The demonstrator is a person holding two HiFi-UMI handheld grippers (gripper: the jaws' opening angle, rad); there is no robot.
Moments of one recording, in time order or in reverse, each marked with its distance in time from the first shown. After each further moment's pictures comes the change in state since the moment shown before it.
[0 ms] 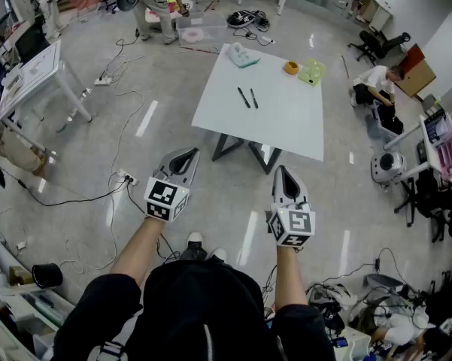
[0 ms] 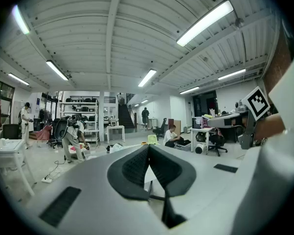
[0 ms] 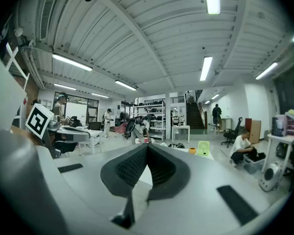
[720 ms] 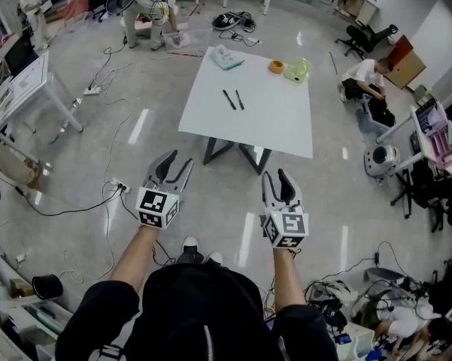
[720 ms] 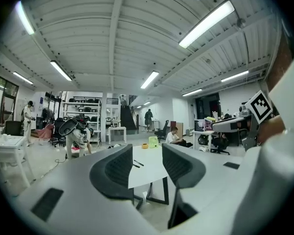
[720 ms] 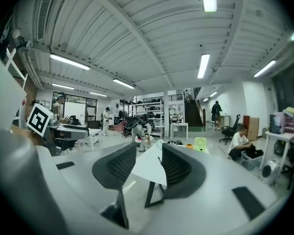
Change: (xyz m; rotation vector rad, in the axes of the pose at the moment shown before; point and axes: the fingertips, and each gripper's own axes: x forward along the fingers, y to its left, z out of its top) left arm 0.006 -0.008 -0.007 -0.025 -0.026 0.034; right arm -0.011 -0.023 -0.018 0.013 0.026 -0.006
